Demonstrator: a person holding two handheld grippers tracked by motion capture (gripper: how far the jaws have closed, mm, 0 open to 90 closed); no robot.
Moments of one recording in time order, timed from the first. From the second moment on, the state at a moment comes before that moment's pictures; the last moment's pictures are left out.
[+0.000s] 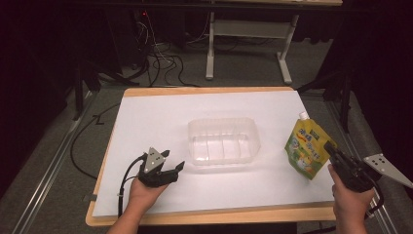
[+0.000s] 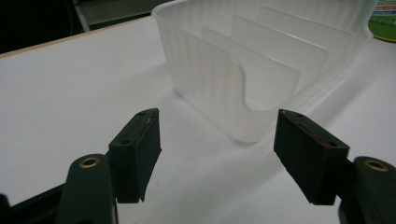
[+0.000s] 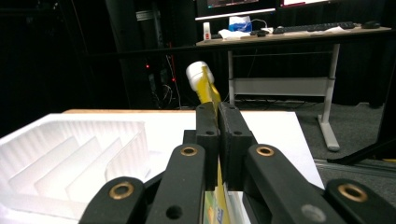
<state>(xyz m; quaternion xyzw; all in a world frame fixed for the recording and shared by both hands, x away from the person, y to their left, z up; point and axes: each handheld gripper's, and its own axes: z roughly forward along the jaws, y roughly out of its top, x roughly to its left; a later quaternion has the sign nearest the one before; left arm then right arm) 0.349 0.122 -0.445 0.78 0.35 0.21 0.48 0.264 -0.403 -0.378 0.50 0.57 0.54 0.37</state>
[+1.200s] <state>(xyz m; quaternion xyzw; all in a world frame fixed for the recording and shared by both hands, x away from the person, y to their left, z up) 0.376 0.066 -0.456 0.75 0.39 0.19 0.49 0.284 -0.397 -0.394 0.54 0.60 0.50 0.32</state>
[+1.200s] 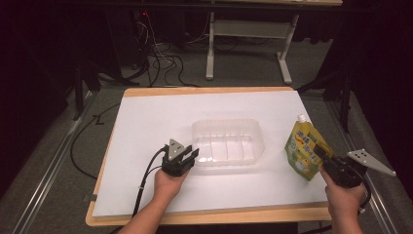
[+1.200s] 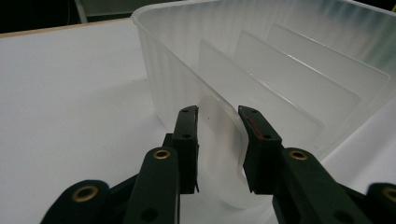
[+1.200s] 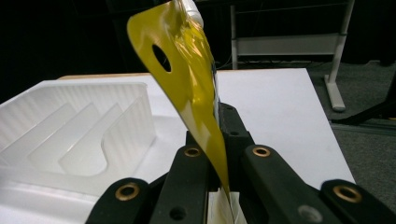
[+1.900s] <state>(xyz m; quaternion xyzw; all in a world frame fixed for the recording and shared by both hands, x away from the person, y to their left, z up) 0.366 0.068 -0.454 0.77 0.36 0.18 0.50 0.278 -0.378 -0.359 0.53 0.56 0.55 0.32</state>
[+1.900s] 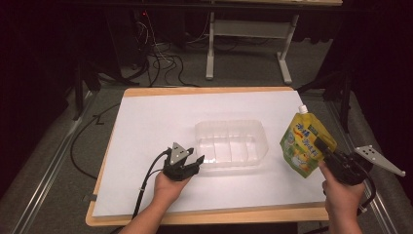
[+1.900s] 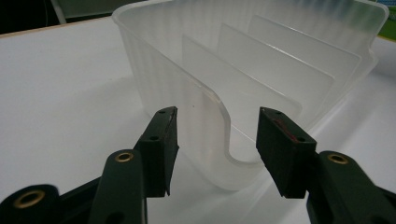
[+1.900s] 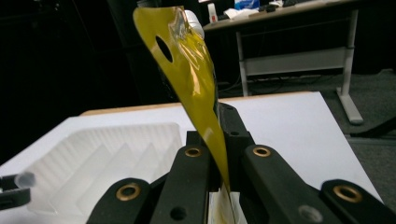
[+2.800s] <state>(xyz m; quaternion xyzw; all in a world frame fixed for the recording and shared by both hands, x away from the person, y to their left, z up) 0.358 0.067 -0.452 0.77 0.35 0.19 0.50 0.310 -0.304 -0.315 0.47 0.57 0.60 0.30</state>
